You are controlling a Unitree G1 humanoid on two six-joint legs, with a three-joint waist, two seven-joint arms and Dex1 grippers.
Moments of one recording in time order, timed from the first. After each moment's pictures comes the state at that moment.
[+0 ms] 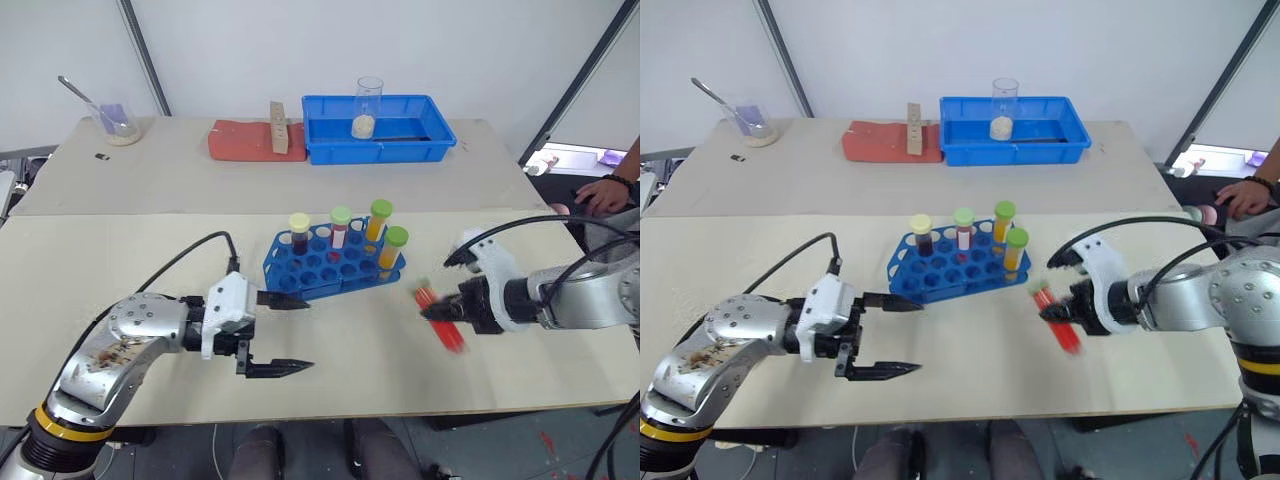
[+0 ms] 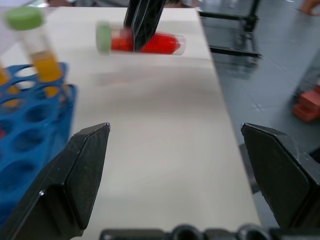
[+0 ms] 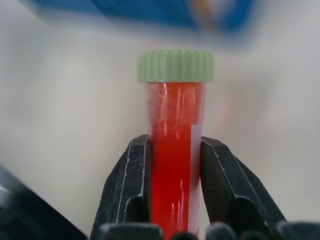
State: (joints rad) left arm -0.15 0.79 0.01 -0.48 -0.58 0.44 -1.13; right arm -0.52 -0.91 -0.13 -0.43 1.57 1.39 -0.04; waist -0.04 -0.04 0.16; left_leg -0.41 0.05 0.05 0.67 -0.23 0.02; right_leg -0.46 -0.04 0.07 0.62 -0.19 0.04
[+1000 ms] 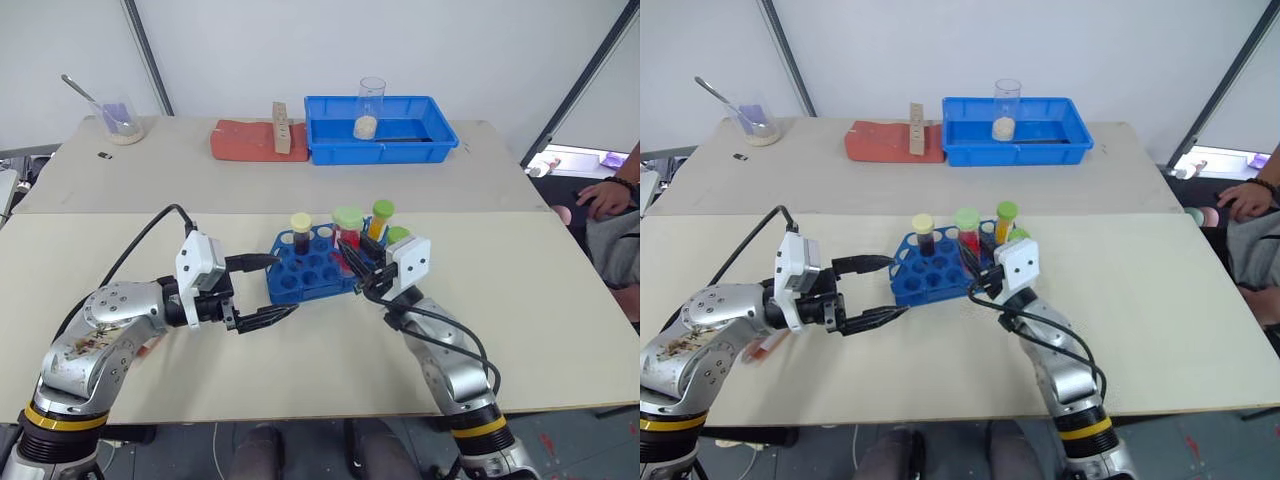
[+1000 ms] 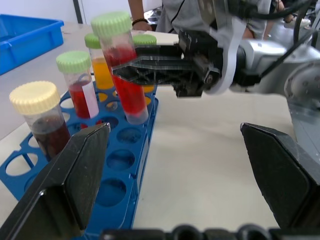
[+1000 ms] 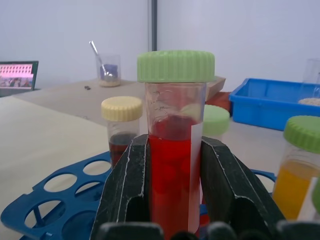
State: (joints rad) left arm -0.20 0.73 0.10 -0.45 -0.64 0.51 -0.96; right arm -0.25 -0.17 0.21 -0.13 0.22 -0.01 0.28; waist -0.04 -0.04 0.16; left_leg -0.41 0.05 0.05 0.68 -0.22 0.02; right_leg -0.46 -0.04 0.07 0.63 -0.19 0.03
